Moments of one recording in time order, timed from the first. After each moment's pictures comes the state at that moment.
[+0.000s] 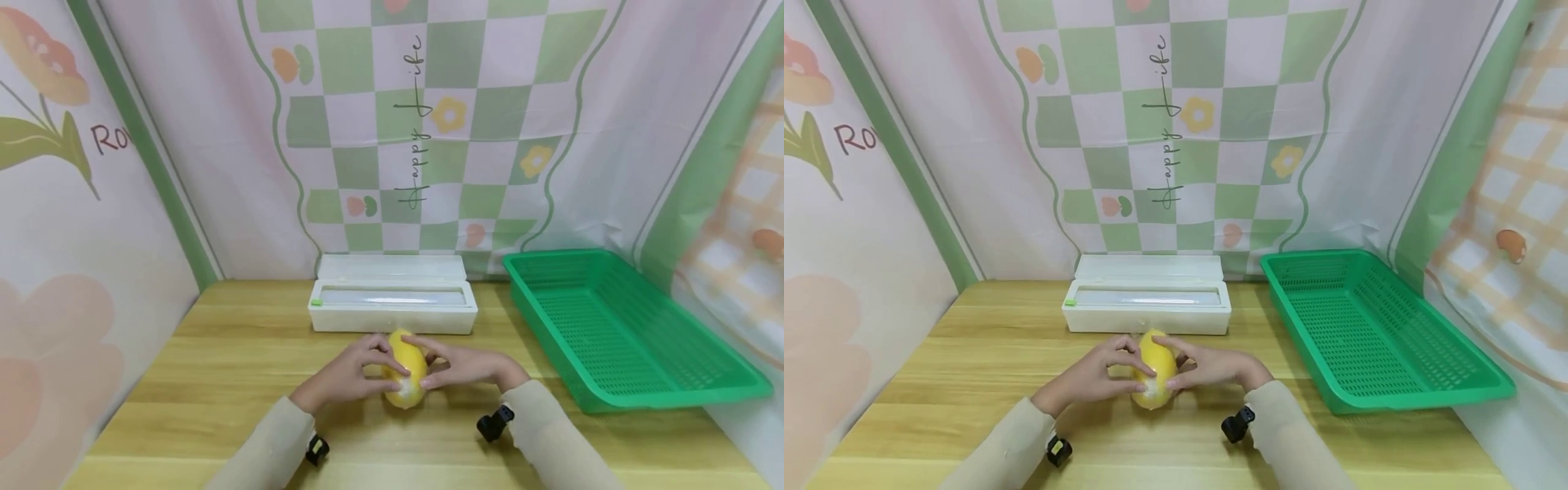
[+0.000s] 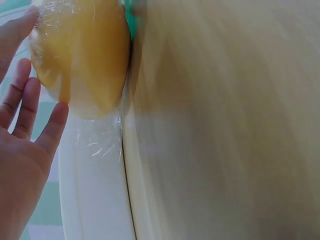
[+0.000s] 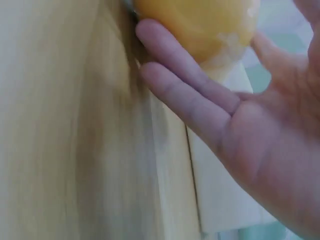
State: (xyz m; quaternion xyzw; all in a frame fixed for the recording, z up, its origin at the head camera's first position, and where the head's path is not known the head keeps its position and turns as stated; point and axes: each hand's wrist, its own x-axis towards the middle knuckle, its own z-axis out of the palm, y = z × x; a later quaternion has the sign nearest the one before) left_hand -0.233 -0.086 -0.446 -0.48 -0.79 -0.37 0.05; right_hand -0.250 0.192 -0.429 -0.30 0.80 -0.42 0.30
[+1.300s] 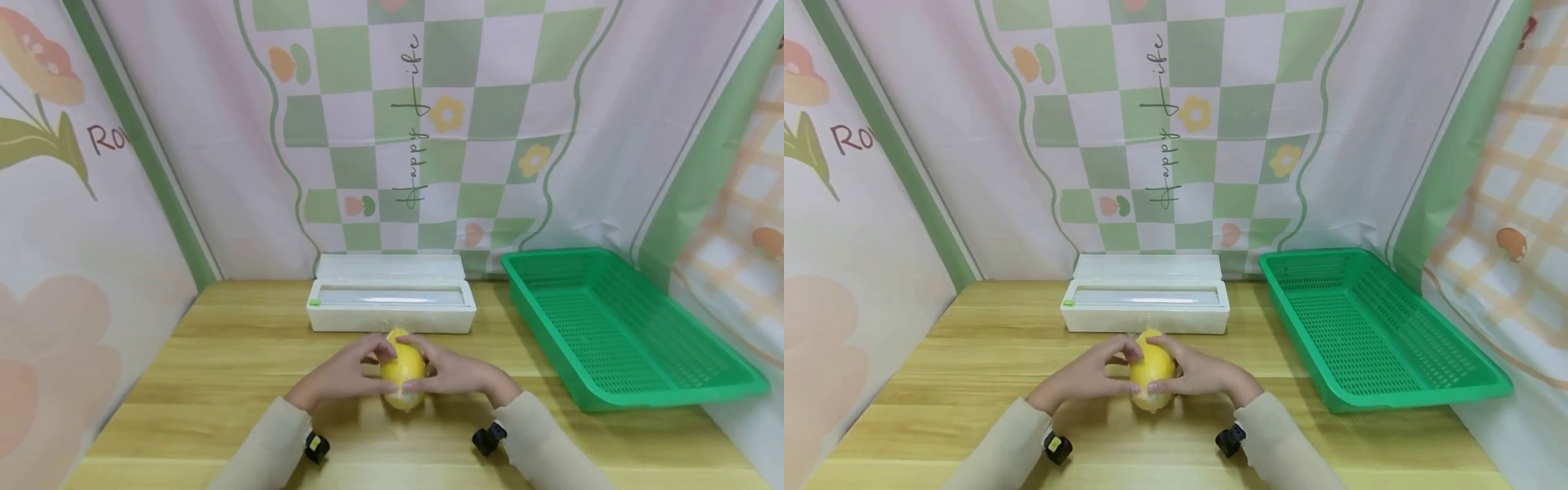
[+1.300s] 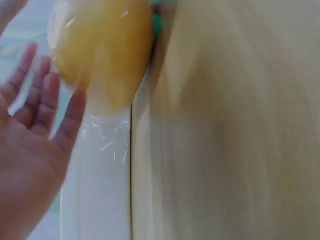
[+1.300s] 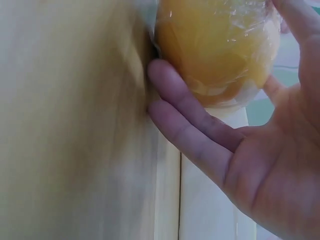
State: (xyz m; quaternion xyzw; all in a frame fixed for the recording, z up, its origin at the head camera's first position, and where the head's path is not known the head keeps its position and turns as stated) left_hand -0.230 -0.090 -0.440 -0.36 -0.82 -0.45 -0.07; right_hand -0.232 0.169 -0.428 -0.31 0.82 -0.42 0.22
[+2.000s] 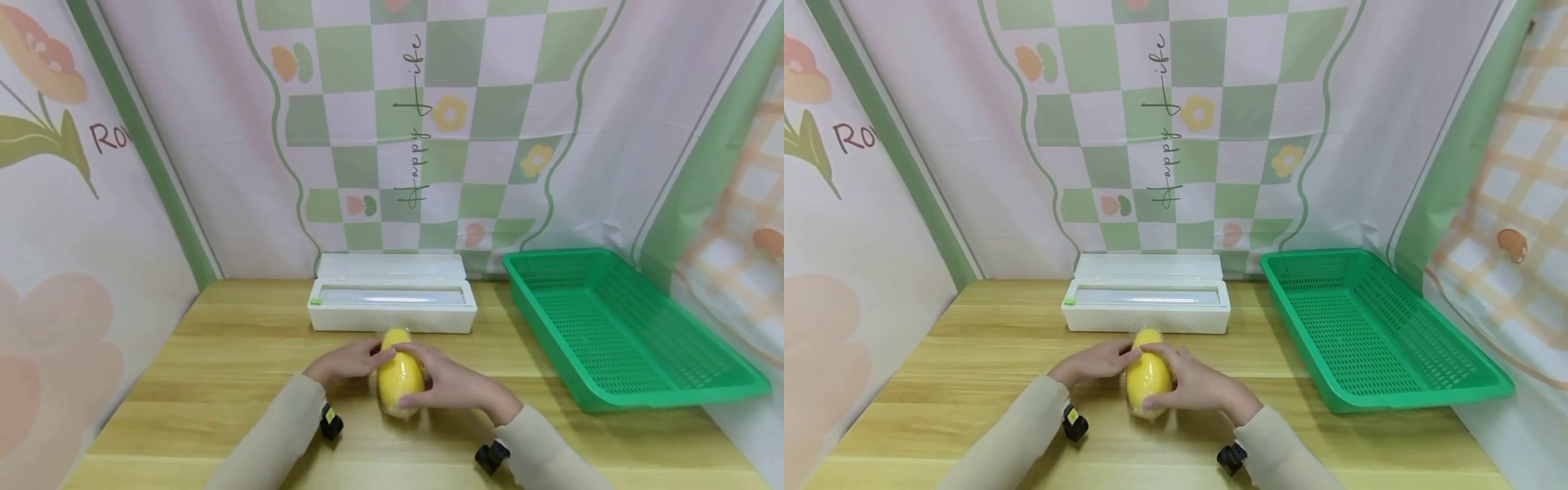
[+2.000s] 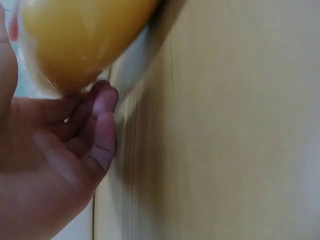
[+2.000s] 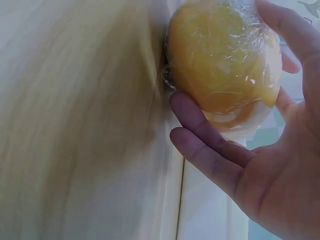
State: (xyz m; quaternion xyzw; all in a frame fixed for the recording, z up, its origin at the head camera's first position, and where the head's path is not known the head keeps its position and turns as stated) left_hand -0.264 -0.081 -0.448 -0.29 -0.85 -0.40 -0.20; right_hand -0.210 0.158 -0.427 -0.31 0.86 -0.37 0.14
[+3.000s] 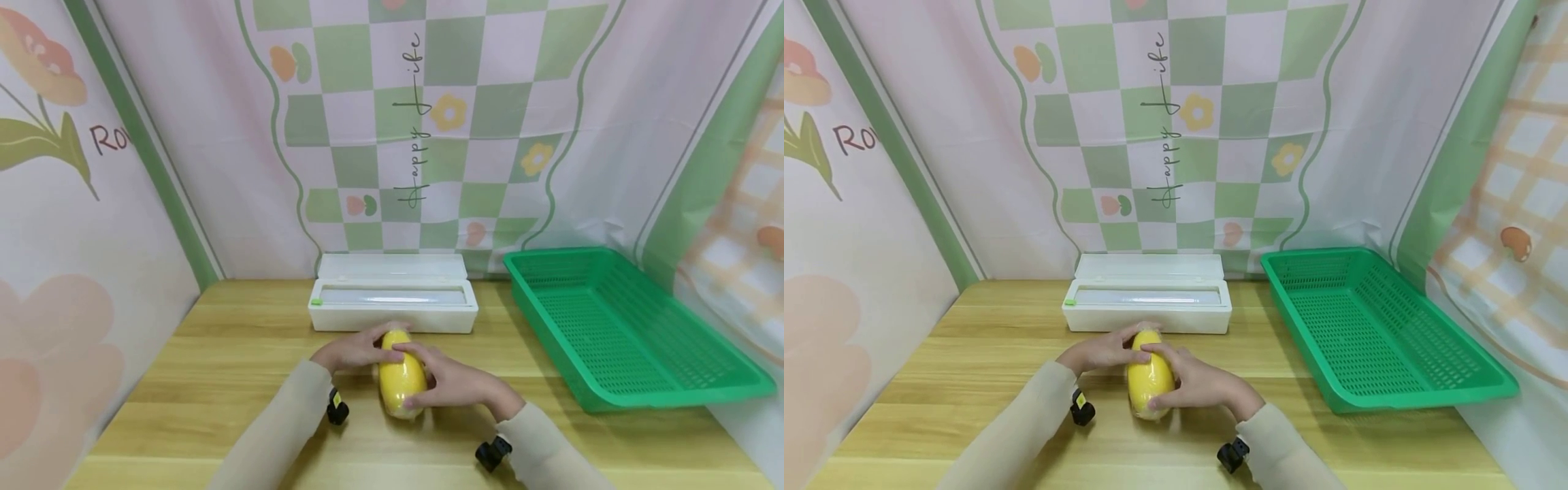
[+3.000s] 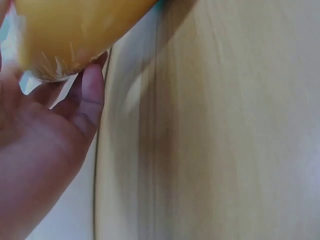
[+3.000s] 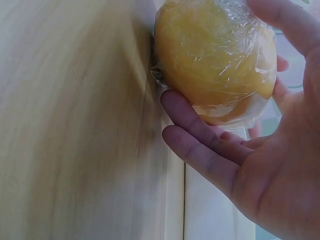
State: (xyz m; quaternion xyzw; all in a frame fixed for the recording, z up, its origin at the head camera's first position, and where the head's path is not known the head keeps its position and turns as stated) left_hand -0.284 -0.079 -0.446 -0.31 -0.76 -0.50 -0.26; right_hand -0.218 0.164 -0.429 -0.34 0.84 -0.39 0.17
